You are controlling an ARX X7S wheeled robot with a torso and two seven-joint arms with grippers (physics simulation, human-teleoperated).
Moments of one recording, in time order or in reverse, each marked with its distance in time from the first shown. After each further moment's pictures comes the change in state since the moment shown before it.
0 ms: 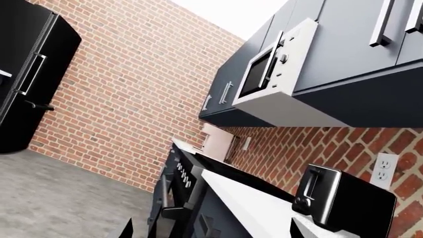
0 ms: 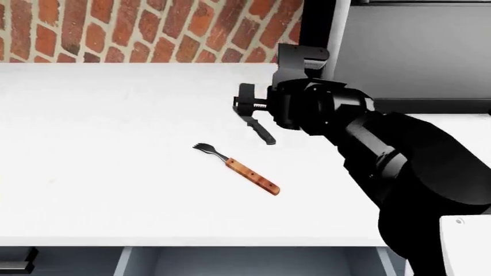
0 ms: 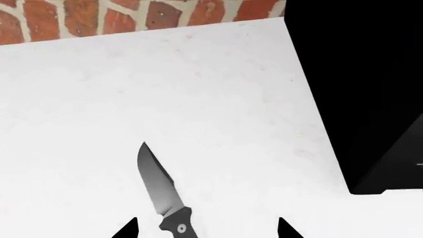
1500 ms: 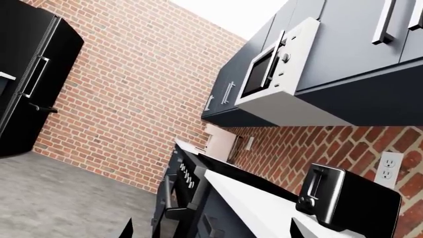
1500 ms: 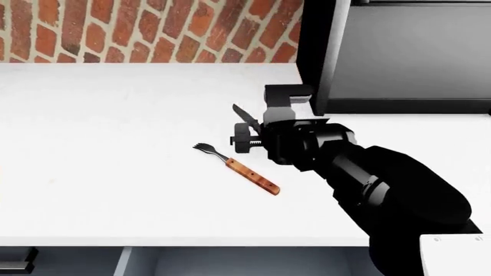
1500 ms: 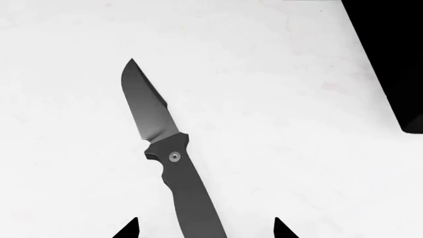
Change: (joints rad) left arm 0.001 0.003 -0.004 -0.004 0.004 -0.008 -0.005; right arm -0.147 -0.001 0.025 -0.057 -0.137 0.002 0.004
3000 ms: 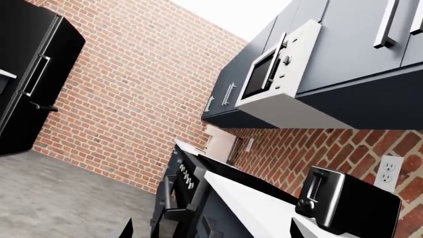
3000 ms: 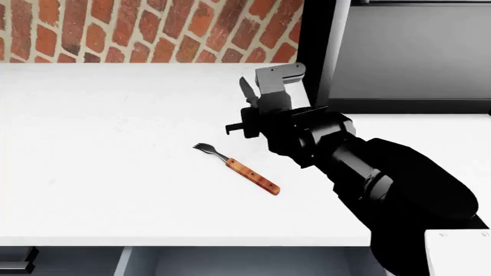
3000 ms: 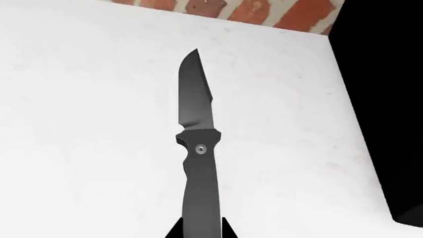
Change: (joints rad) left arm 0.004 0.001 -0.001 0.011 0.000 0.006 -0.003; right arm 0.036 0.000 0.008 -0.031 -0.181 -0.059 -0.096
